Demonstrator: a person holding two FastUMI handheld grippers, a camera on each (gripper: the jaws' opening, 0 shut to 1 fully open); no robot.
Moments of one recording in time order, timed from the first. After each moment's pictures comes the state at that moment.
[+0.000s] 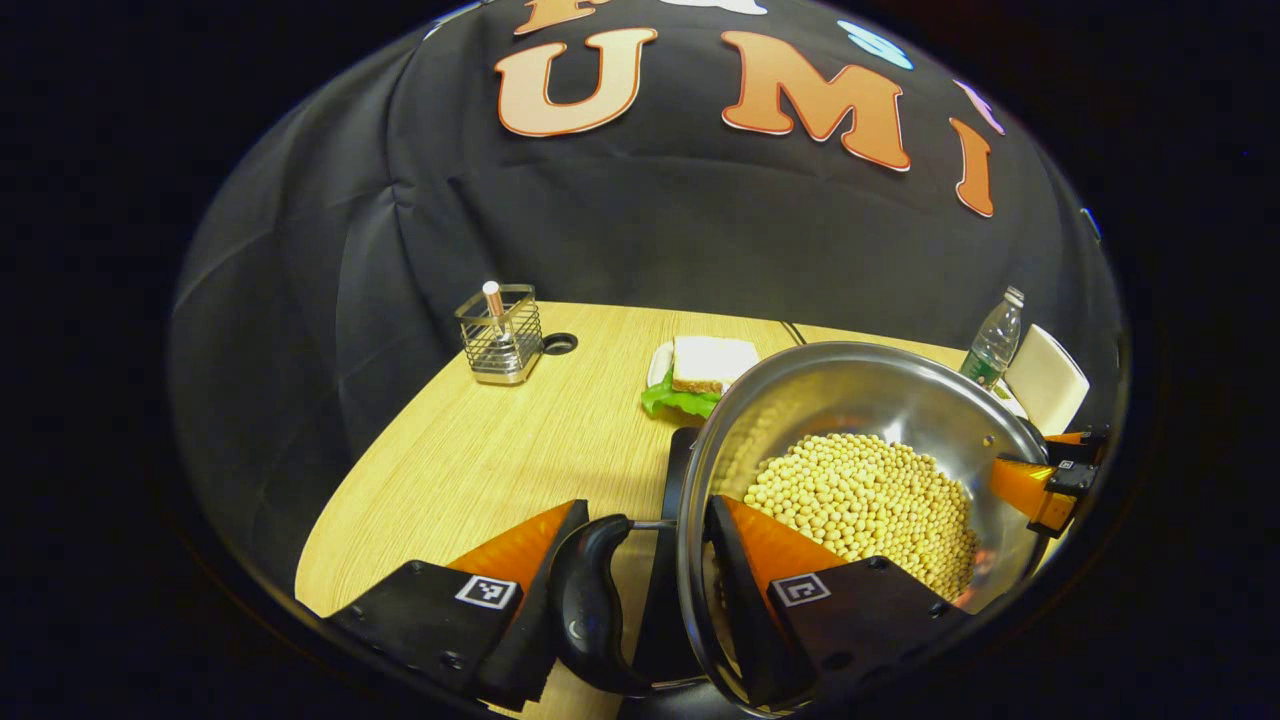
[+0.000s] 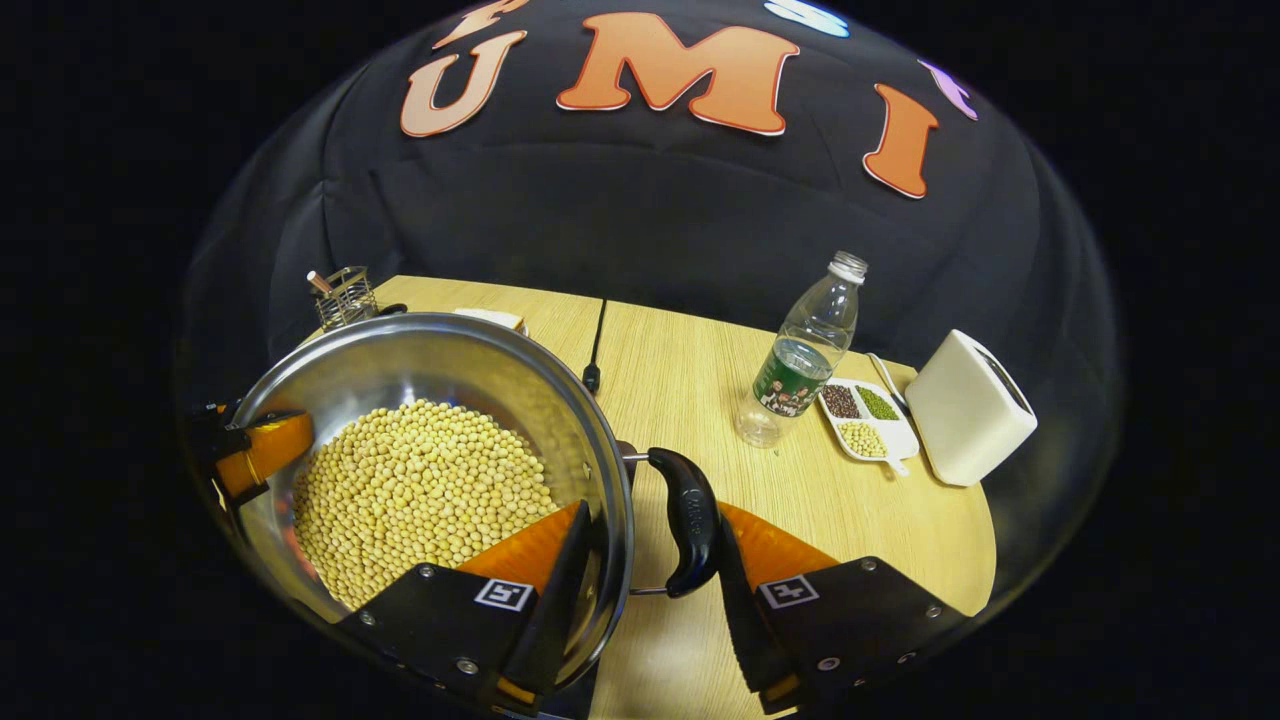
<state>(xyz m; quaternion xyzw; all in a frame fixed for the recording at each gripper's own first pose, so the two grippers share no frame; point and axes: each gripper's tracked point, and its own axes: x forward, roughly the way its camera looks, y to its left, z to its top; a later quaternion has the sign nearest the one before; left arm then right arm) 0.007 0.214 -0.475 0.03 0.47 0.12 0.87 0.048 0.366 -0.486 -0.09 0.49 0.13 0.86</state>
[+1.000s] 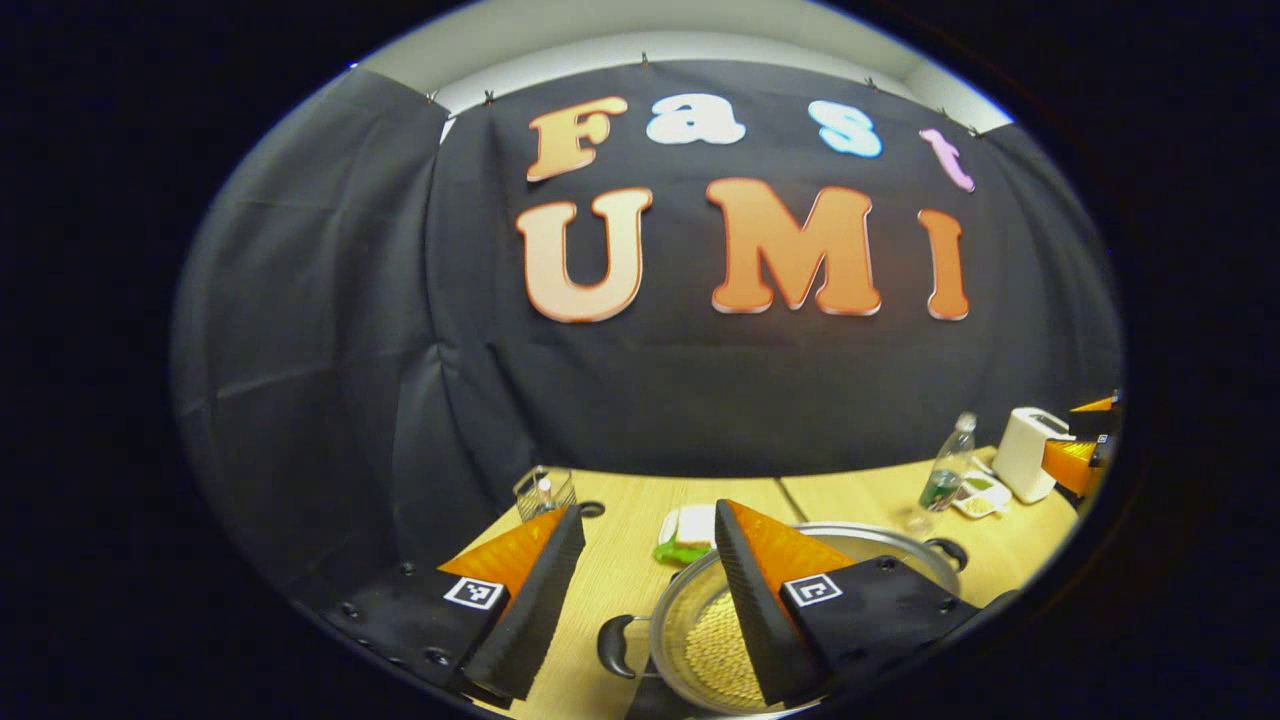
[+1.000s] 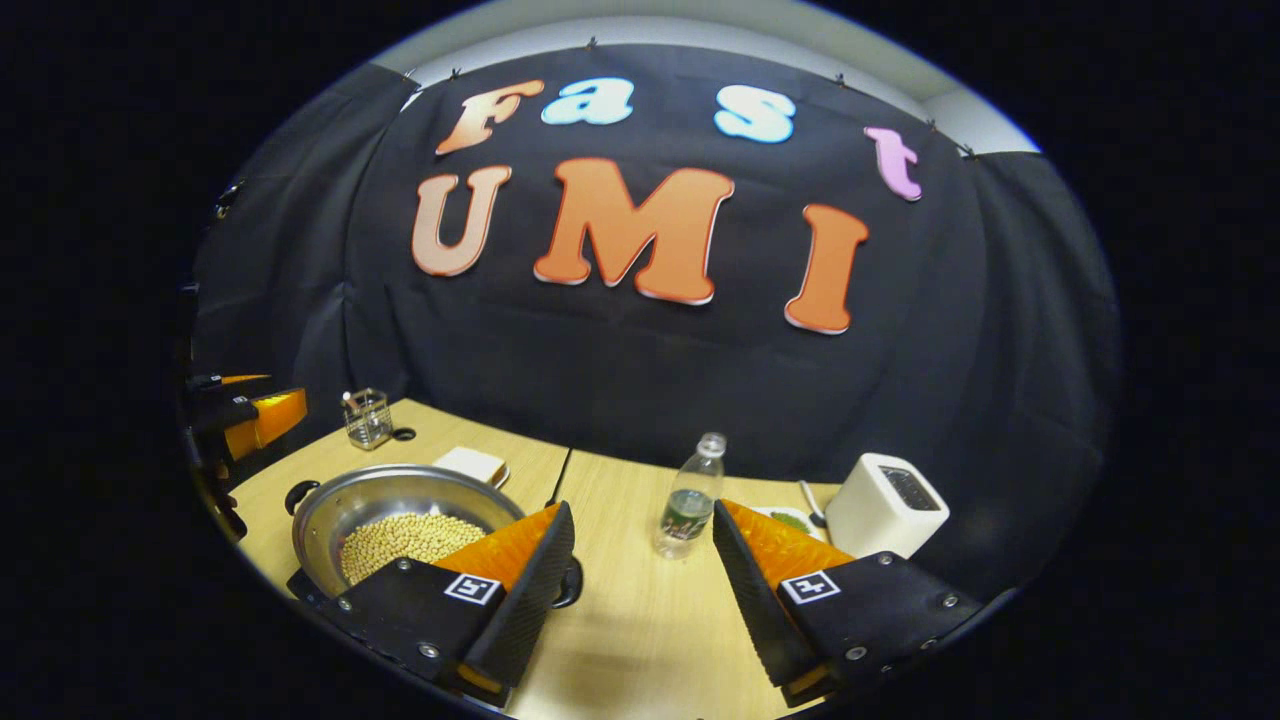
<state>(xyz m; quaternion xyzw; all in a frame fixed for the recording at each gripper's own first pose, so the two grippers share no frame) 0.055 0.171 -0.267 0.09 0.23 0.12 0.96 0.087 0.267 -0.289 -0.06 0.26 0.12 0.96</state>
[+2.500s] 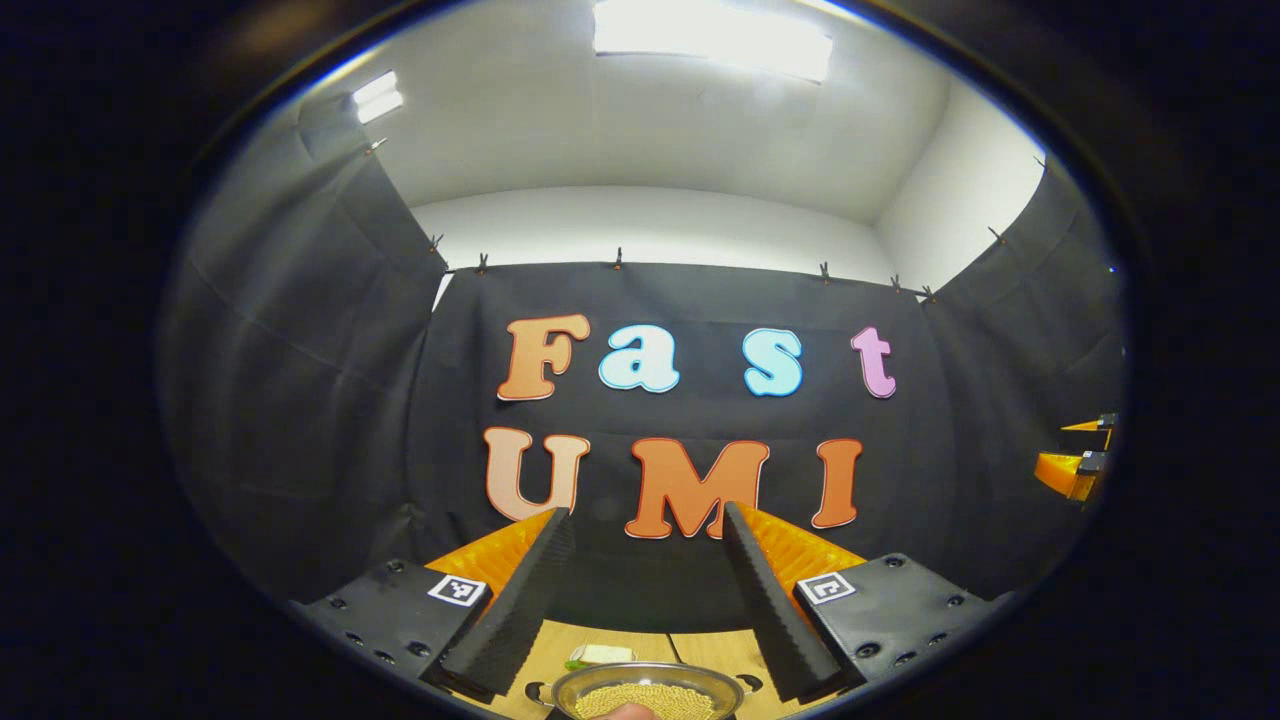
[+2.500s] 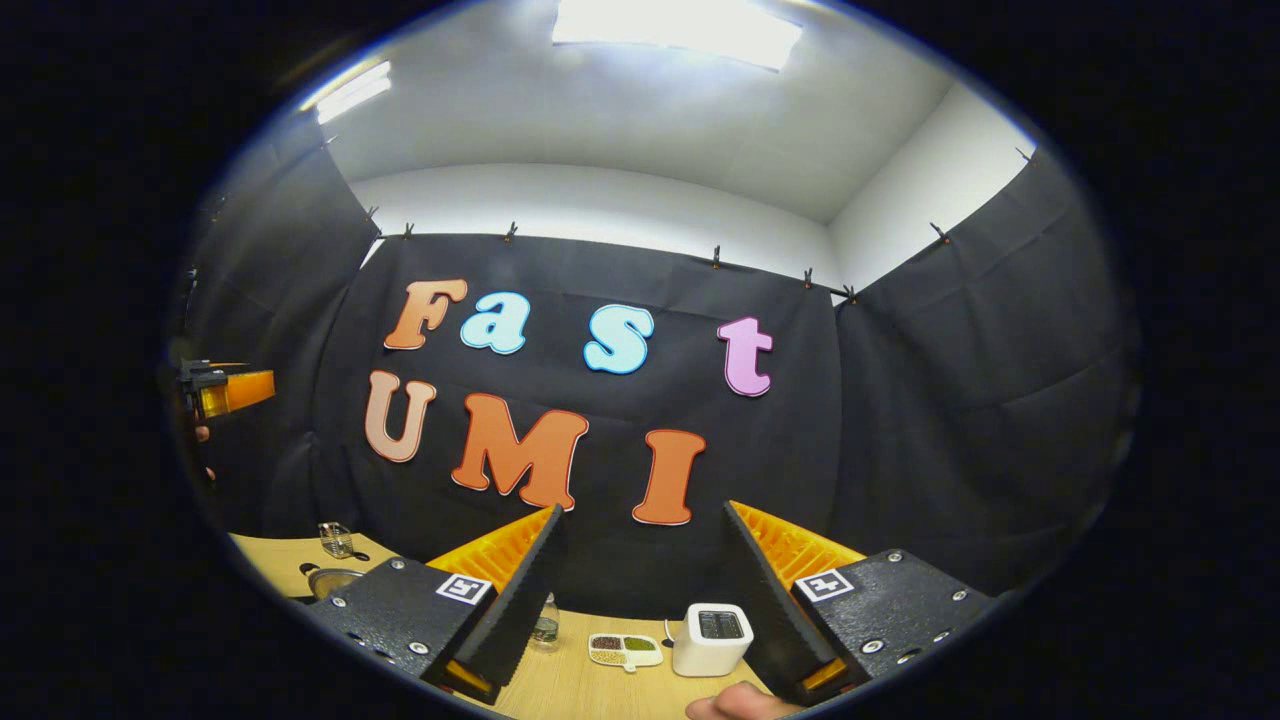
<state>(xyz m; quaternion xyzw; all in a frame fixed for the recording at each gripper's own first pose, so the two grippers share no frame) 0.009 0.020 0.014 0.07 0.00 0.04 1.00 0.041 0.055 -0.040 -0.03 0.01 0.05 1.00</state>
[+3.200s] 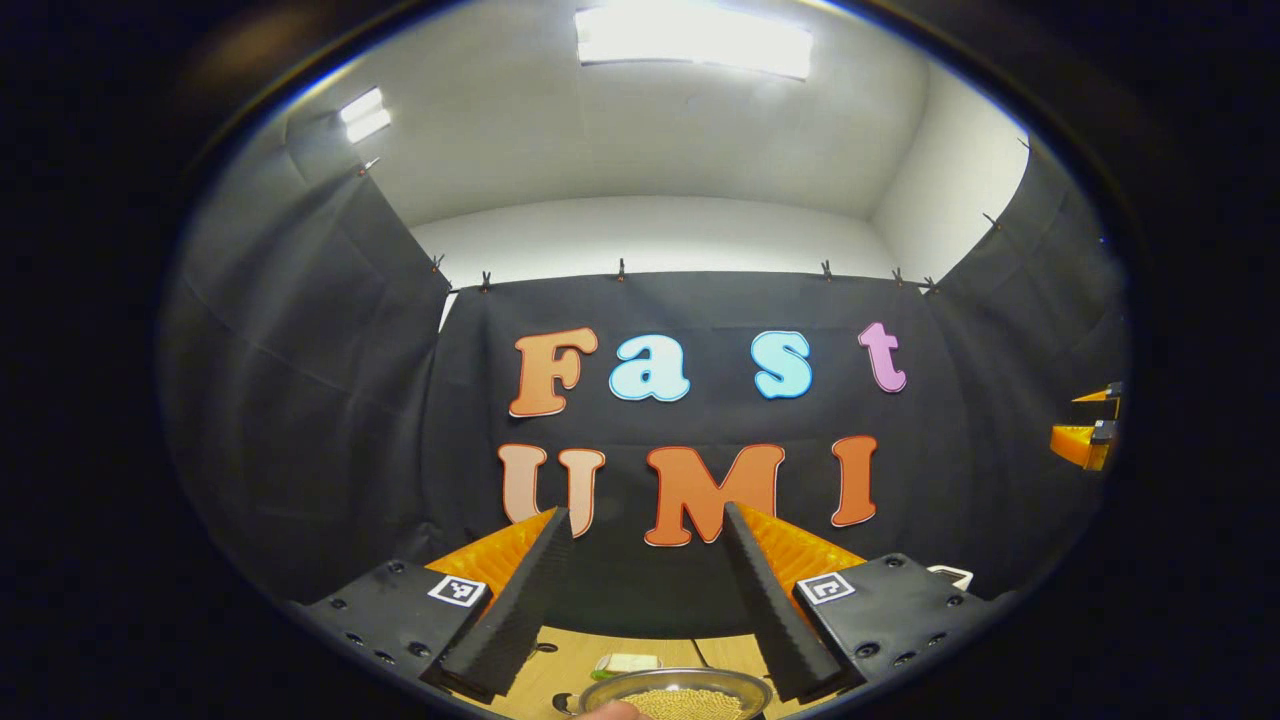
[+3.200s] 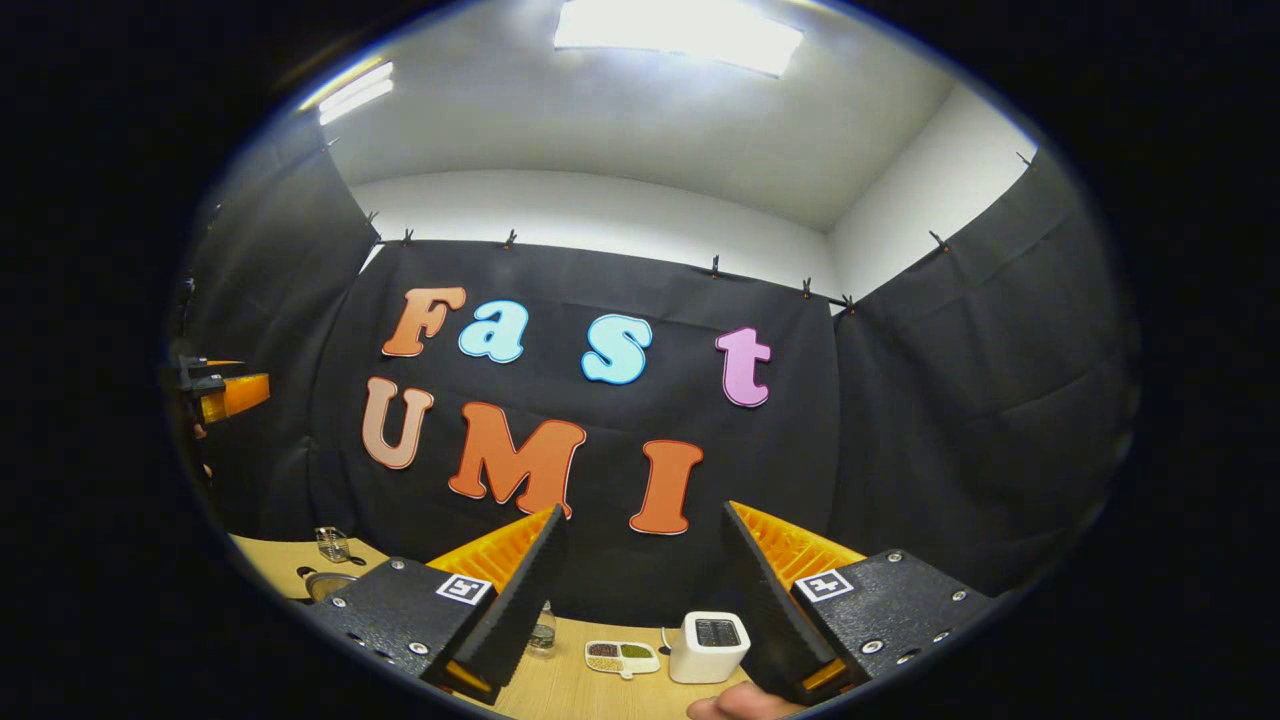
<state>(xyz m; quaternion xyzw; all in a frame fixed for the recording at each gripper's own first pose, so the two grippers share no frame) 0.003 0.046 0.024 0.08 -0.02 0.06 0.99 0.049 0.053 -0.033 -0.02 0.01 0.05 1.00</state>
